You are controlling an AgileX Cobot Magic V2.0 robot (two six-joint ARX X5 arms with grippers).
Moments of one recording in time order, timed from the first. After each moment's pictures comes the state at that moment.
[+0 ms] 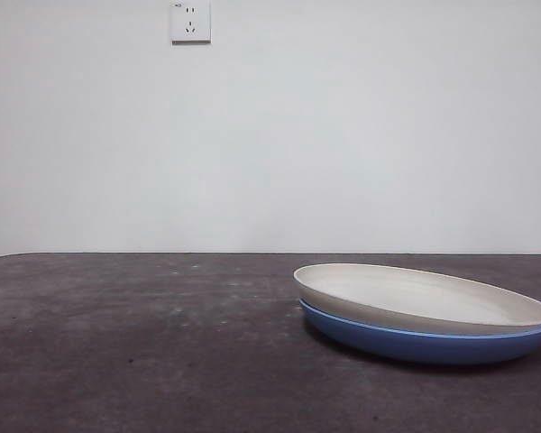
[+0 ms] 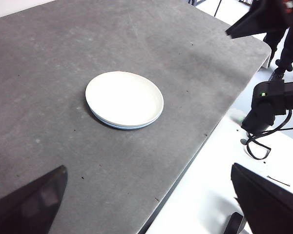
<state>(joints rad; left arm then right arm) -0.64 0.64 1.37 -1.24 0.34 0.04 0.20 0.66 1.11 -1.24 -0.39 0.29</state>
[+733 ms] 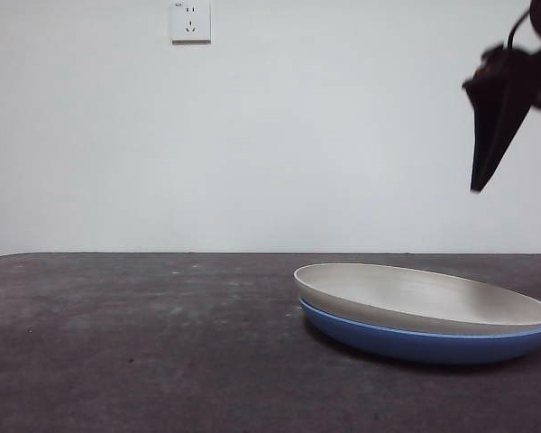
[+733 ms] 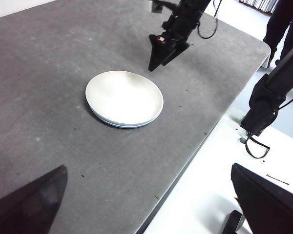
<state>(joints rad) -0.64 0.62 1.37 -1.26 0.34 0.04 0.09 1.45 1.11 -0.99 -0.44 0.10</state>
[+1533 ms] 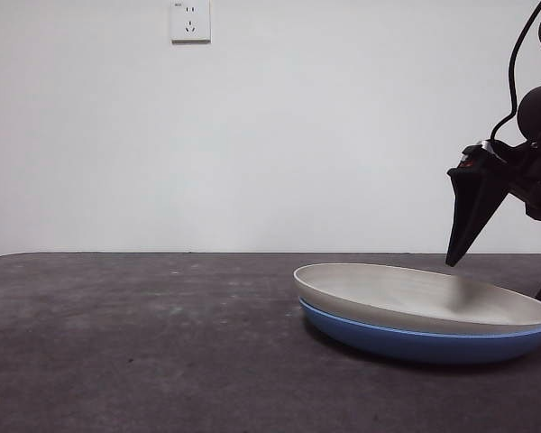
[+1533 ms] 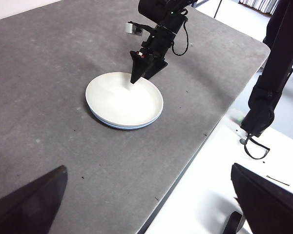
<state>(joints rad) -0.64 0.62 1.37 -1.25 0.34 0.04 0.02 1.73 1.11 -0.77 -0.57 0.05</state>
